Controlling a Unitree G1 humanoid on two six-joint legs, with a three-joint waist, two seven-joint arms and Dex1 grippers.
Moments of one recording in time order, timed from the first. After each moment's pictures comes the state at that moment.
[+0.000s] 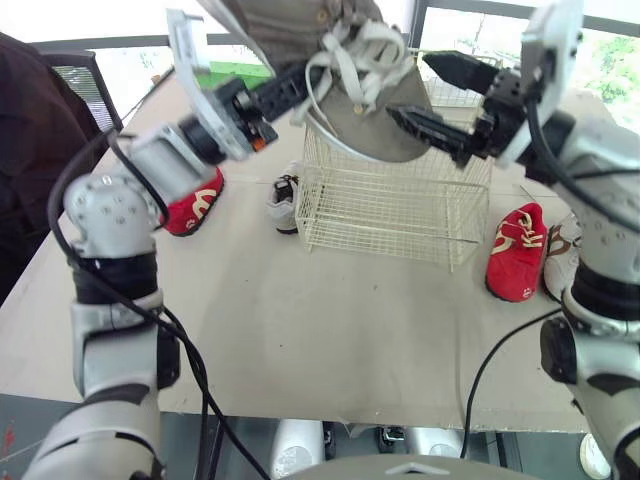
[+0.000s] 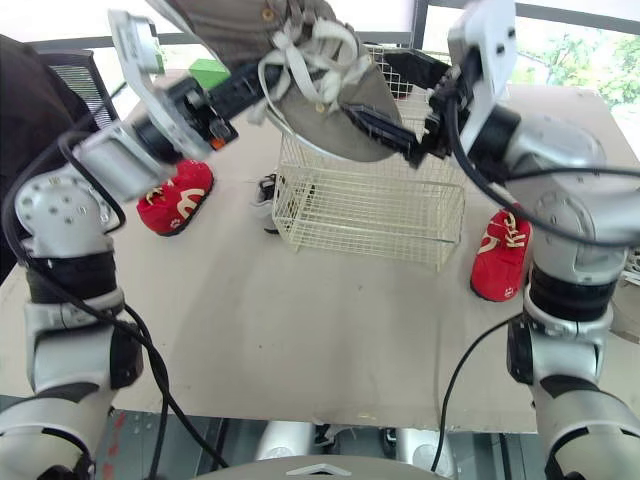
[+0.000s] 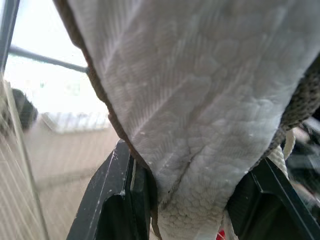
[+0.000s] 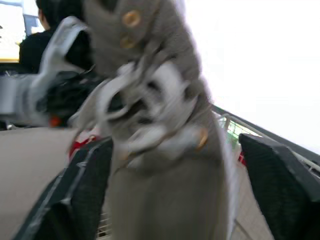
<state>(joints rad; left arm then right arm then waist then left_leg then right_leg) -0.95 0.67 0.14 0.08 -1.15 0.78 -0.56 -0.79 -0.45 -0.17 -0.46 0.53 0.84 0.72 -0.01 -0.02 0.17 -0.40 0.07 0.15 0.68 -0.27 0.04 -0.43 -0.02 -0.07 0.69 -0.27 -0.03</state>
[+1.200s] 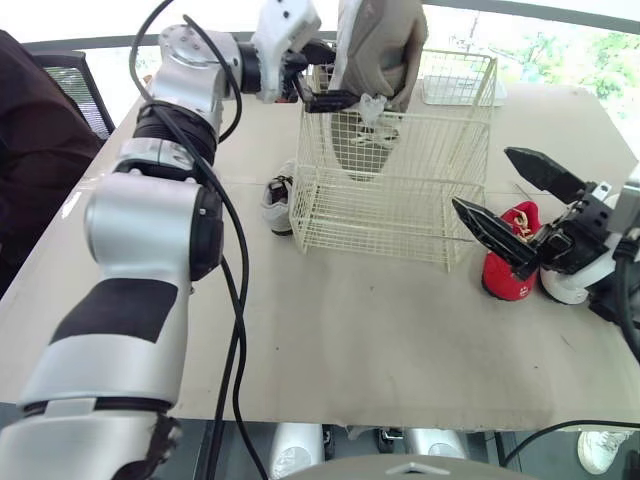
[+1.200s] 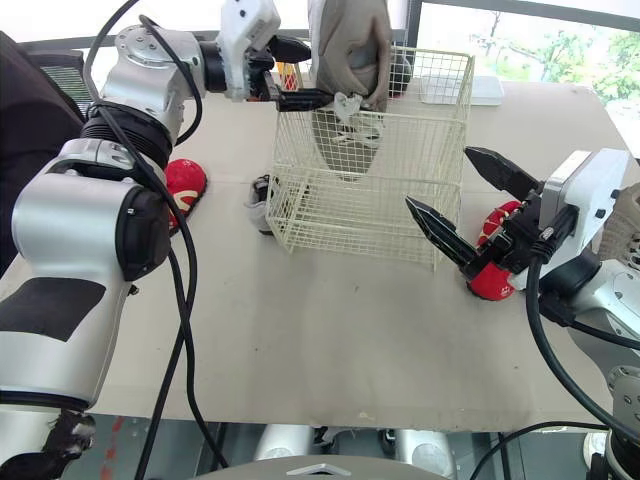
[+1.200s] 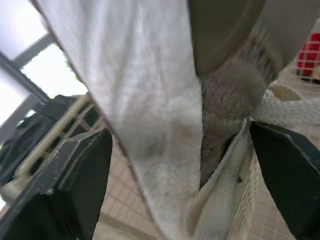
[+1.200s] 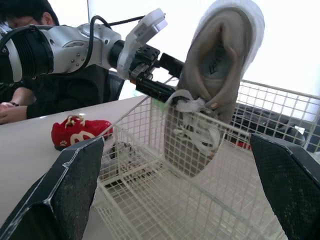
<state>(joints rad) -1.63 0.49 -0.06 1.37 0.04 -0.13 -1.18 -0.17 -0.63 -0.42 -0.91 1.00 0.73 0.33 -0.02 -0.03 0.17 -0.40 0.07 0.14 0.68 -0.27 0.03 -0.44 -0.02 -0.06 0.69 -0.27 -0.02</state>
